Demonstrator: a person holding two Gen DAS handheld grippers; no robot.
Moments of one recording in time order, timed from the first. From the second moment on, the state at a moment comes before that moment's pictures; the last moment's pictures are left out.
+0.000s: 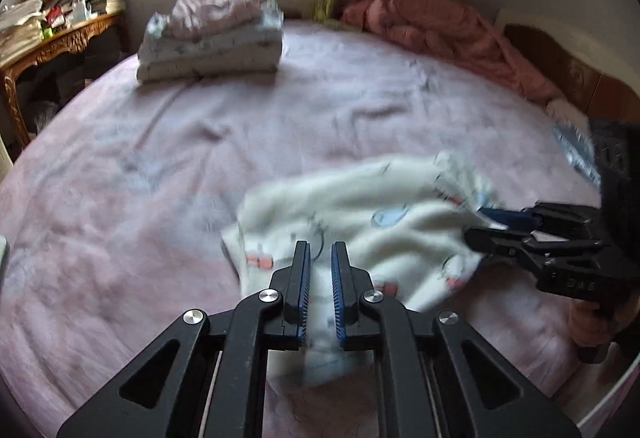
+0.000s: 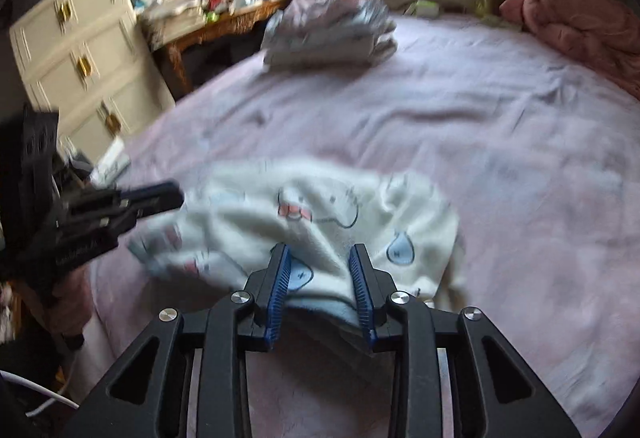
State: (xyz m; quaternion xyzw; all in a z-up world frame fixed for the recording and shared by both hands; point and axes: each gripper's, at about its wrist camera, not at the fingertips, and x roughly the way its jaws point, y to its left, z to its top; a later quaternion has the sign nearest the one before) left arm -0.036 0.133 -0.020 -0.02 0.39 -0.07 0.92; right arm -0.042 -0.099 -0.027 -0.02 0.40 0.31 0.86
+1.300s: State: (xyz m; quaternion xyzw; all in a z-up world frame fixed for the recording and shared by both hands) left arm -0.004 0.181 -0.013 -0.11 0.35 -0.04 0.93; right arm 0.028 -0.153 -0.033 0.11 0.38 0.27 0.88
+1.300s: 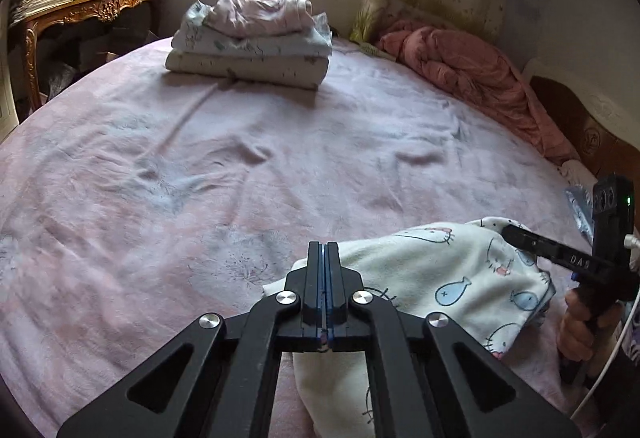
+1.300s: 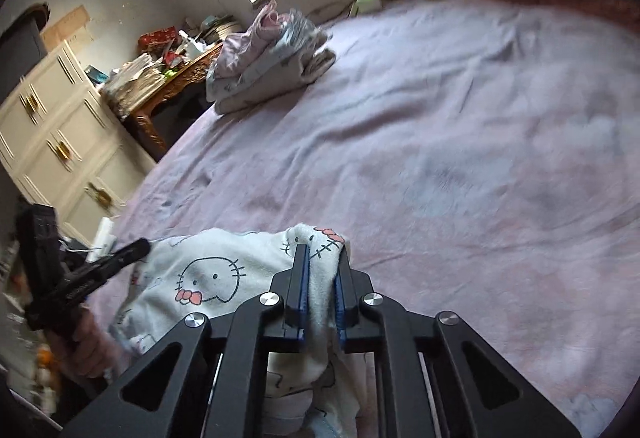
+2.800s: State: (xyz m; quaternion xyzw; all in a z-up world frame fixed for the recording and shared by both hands) left arm -0.039 0.126 0.004 -0.05 0.33 -0.10 0.94; right arm -0.074 -0.175 -0.031 0.32 0.48 0.27 0.78
